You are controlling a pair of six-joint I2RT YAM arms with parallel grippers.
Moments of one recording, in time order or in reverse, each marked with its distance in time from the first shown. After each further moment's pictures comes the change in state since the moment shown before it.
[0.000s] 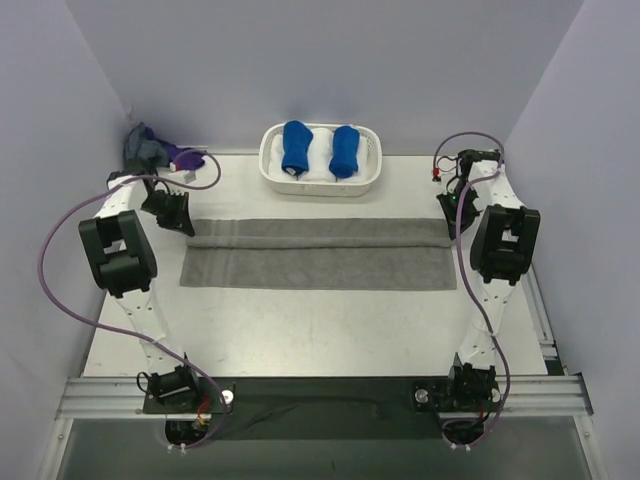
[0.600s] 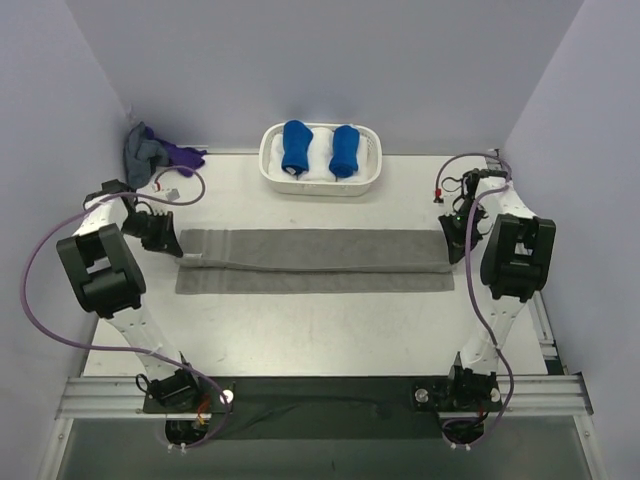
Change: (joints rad) left arm 0.124 -0.233 -0.263 -0.043 0.065 0.079; right arm -0.025 -0.268 -0.378 0.018 -0.089 -0.018
